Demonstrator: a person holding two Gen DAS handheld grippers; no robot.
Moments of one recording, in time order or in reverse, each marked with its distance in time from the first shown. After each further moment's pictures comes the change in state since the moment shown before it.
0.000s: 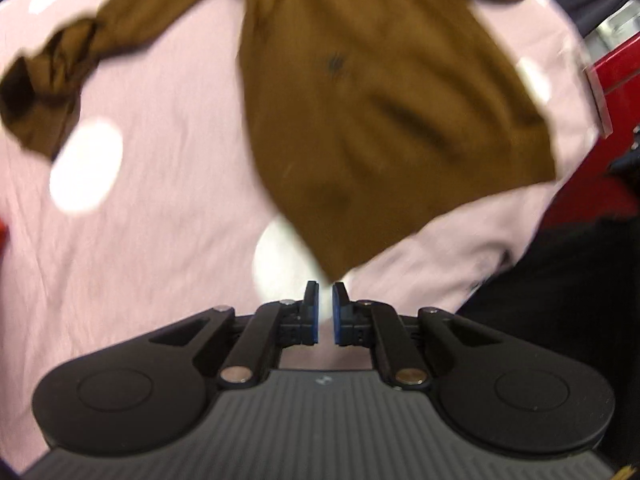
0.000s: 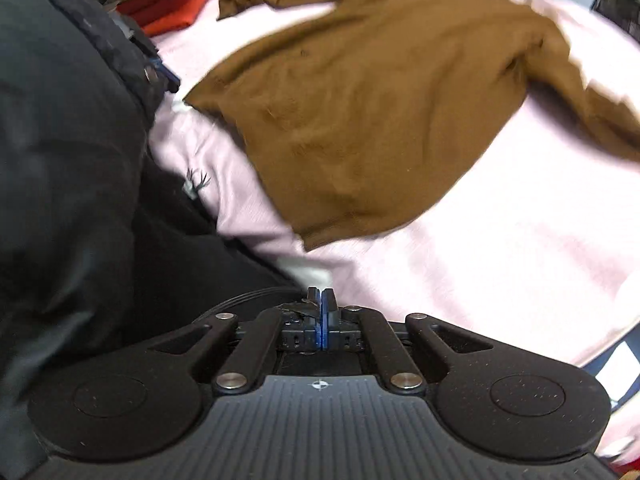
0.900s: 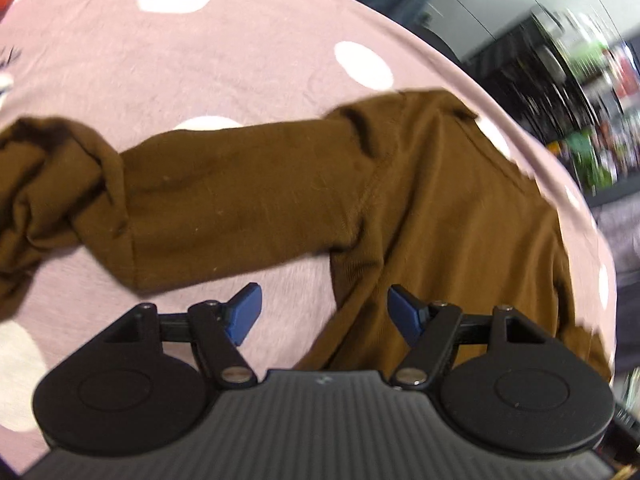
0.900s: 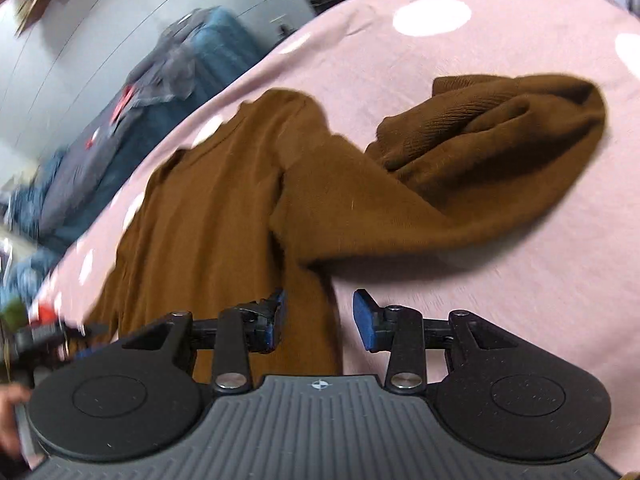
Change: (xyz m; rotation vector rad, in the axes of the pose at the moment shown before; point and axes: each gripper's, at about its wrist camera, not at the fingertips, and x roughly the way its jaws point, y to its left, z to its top) left arm 0.049 0.090 0.202 -0.825 -0.420 -0.032; right arm 0.049 -0.199 0.098 0.946 -0.509 -0.111
